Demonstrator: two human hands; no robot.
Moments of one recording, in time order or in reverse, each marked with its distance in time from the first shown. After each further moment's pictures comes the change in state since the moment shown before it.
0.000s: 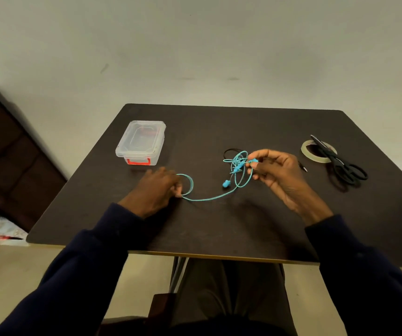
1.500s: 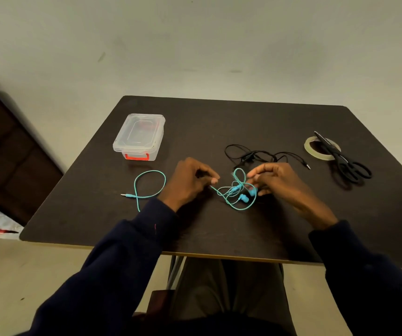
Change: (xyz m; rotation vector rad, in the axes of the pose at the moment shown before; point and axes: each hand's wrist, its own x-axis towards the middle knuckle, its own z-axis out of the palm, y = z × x) left_hand 0.039 0.060 0.012 -0.668 0.187 -0.081; right_hand -0.001 0.007 -0.004 -0.576 0.005 0.288
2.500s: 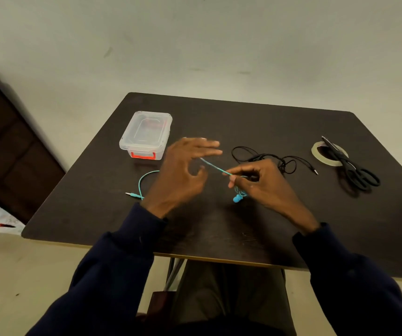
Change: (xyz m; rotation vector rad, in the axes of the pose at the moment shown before) left_hand -0.026 0.008 -0.039 0.082 0.303 0.347; right_hand 0.001 -0.028 0.045 -0.297 -0.006 -0.409
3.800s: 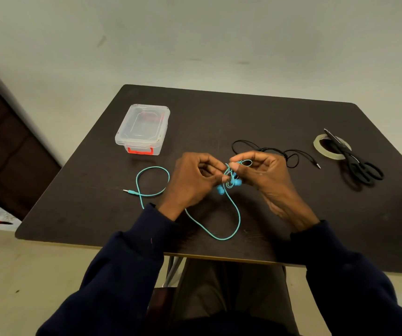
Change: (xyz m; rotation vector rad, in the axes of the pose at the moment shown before) left_hand 0.000 0.012 0.025 -0.332 -0.126 -0.430; right_hand 0.004 0.013 0.018 0.688 0.208 0.142
